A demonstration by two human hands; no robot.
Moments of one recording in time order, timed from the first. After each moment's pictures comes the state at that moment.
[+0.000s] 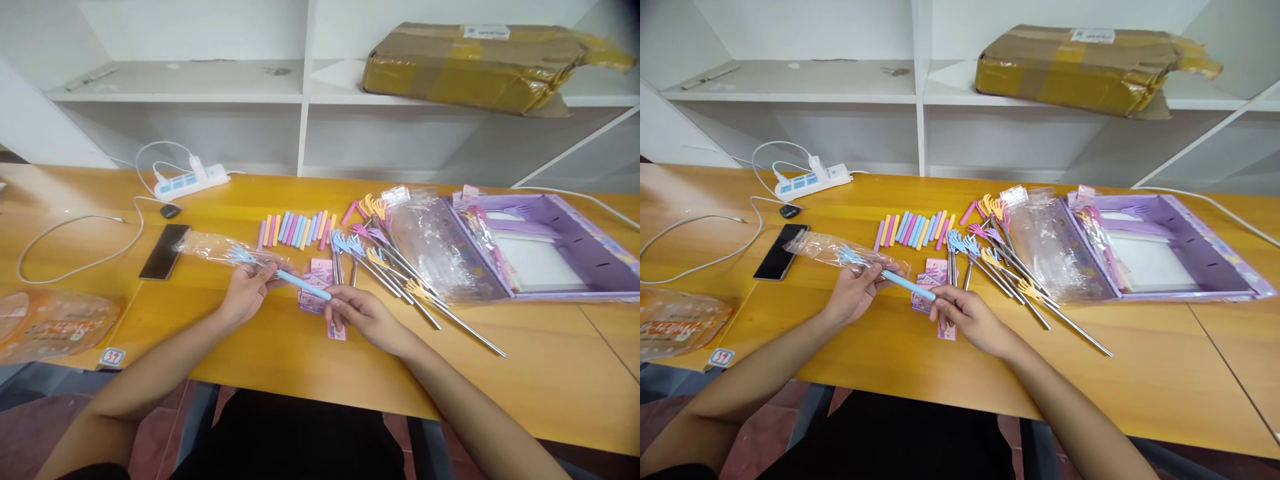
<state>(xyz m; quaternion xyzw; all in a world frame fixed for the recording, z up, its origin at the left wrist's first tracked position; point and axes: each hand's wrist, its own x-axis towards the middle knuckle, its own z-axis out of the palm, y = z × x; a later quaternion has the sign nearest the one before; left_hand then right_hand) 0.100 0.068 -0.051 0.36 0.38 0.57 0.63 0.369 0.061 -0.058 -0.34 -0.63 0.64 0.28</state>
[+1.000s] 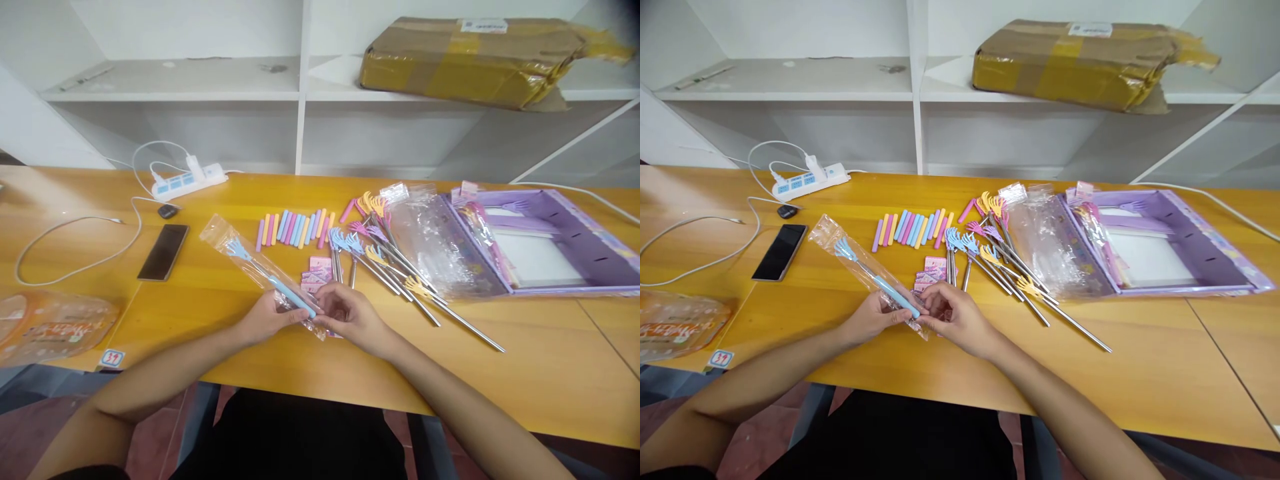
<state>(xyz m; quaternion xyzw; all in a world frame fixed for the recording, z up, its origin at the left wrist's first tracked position) 0.117 0.039 -0.069 0.53 0.36 0.37 0.67 0.354 0.054 -0.072 -0.35 -0.67 0.56 0.34</state>
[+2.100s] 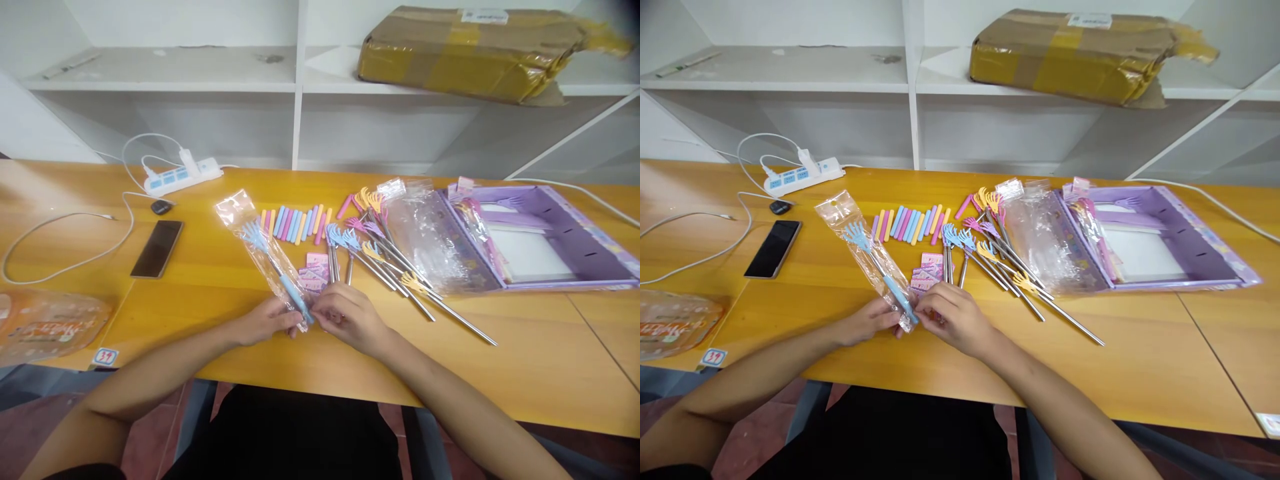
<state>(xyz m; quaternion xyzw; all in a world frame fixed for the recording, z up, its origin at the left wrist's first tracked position) 0.113 0.039 -0.063 0.57 0.28 0.29 0.72 0.357 0.057 -0.072 -0.23 -0.85 0.21 0.42</state>
